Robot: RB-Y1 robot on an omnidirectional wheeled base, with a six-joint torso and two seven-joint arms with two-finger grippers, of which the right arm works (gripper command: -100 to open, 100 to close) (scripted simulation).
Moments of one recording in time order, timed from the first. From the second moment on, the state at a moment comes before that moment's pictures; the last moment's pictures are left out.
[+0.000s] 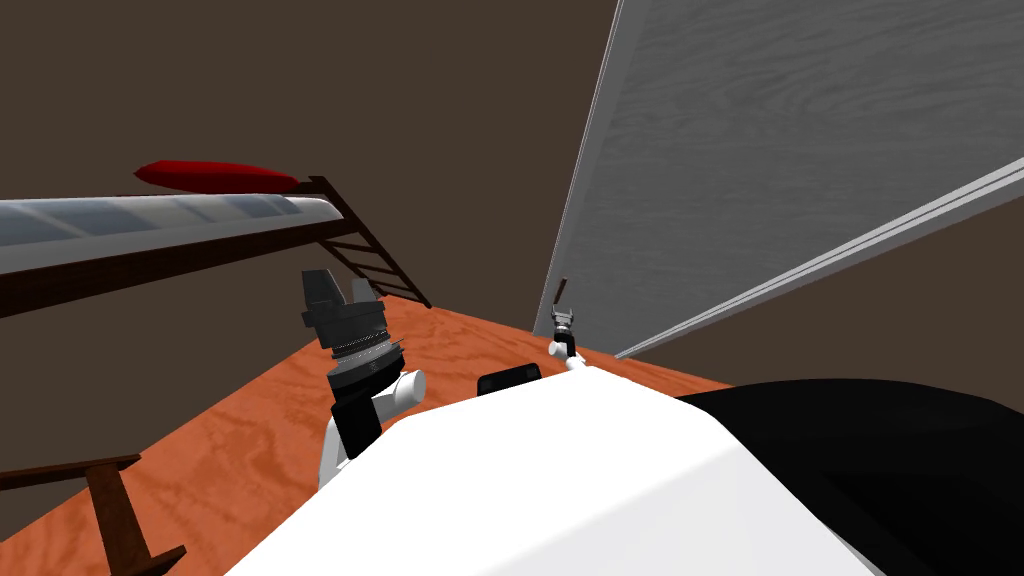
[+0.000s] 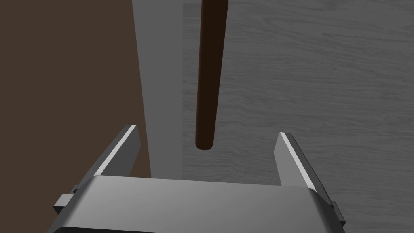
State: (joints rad) arm -0.08 -0.11 -0.05 -0.74 -0.64 -0.83 -1.18
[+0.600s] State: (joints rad) arm -0.05 -0.17 -0.05 -0.70 -0.65 -0.86 -1.27
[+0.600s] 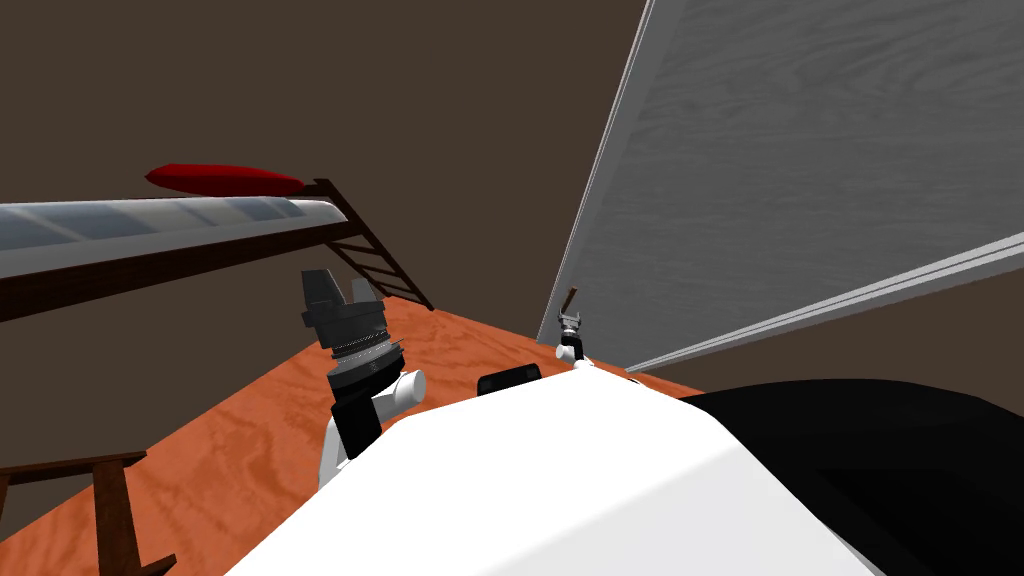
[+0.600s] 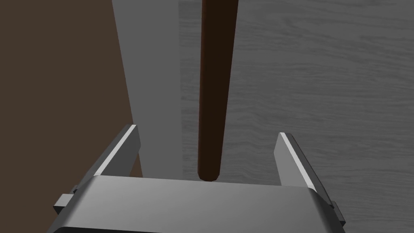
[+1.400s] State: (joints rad) arm -0.01 -0.27 -0.04 -0.65 -0.66 -0.88 -1.39
